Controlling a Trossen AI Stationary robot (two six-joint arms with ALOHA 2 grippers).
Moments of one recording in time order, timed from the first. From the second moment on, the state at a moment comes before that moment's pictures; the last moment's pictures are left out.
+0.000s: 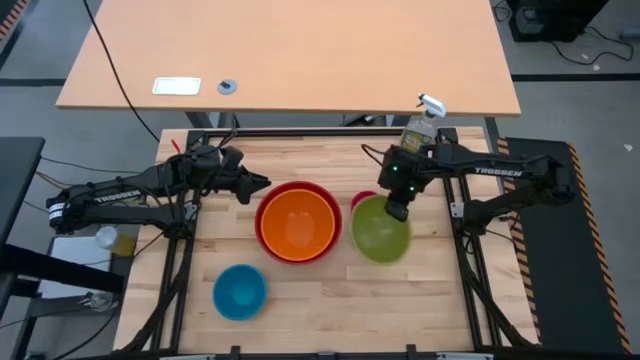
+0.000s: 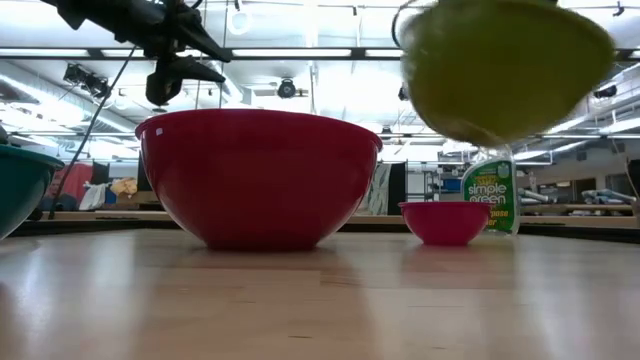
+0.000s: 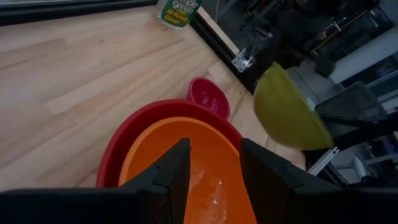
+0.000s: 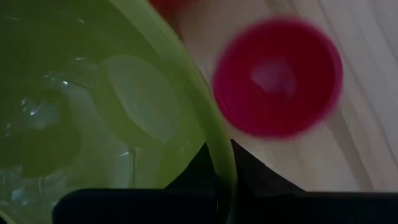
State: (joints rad) left arm 0.29 0.79 0.69 -0.29 0.10 -0.69; right arm -0.25 1.26 1.06 -0.97 -0.33 0.26
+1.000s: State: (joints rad) left arm 0.29 0.75 0.69 -0.42 -0.02 -0.68; right arm -0.20 1.87 1.43 -0.57 -0.28 0.30
